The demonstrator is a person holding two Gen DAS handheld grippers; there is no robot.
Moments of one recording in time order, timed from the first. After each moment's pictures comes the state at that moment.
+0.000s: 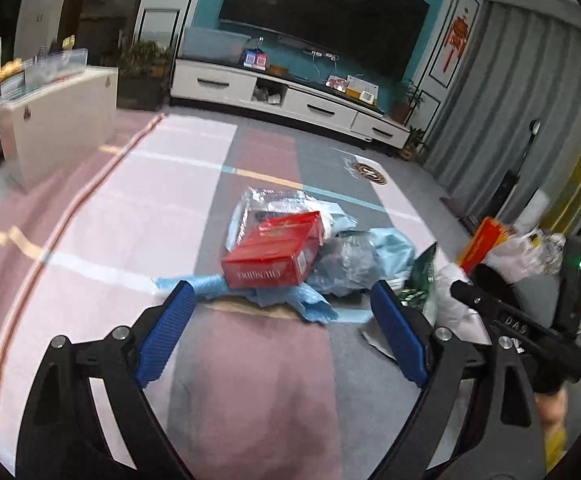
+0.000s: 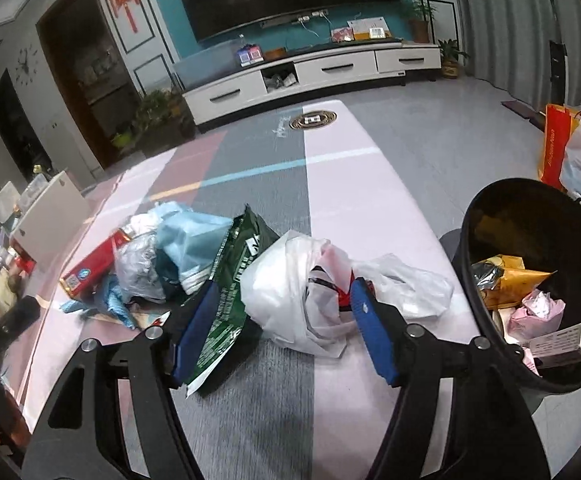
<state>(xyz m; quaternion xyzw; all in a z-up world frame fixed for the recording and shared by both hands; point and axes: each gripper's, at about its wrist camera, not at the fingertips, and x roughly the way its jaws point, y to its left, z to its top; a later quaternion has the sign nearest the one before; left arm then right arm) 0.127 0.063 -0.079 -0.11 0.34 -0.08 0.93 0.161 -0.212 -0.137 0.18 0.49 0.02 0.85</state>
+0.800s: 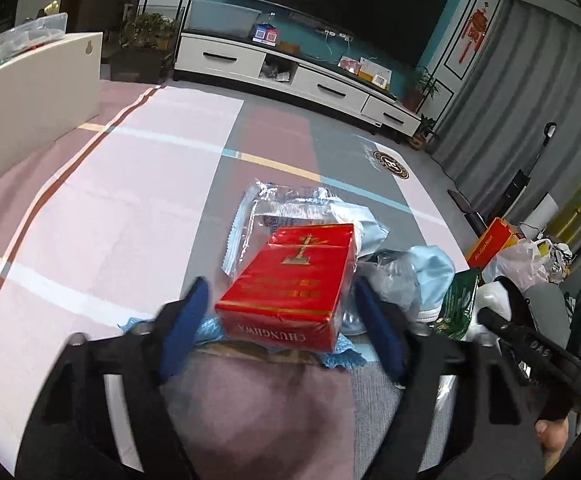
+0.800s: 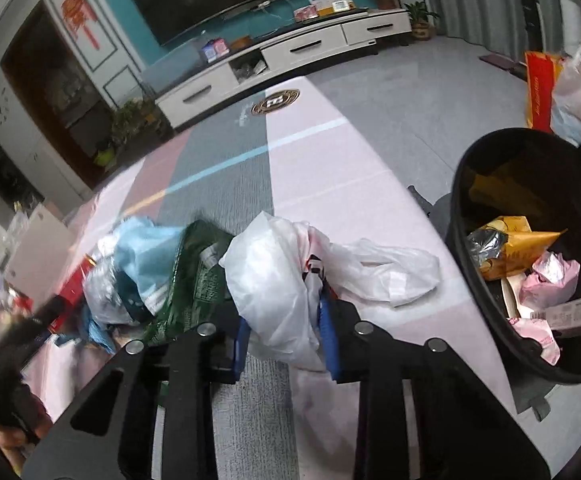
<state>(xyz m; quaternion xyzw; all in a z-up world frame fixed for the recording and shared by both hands) 0.188 0.069 -0.108 -0.14 0.39 -0.08 0.91 0.169 -0.239 -0.159 0.26 0.50 -0.02 0.83</state>
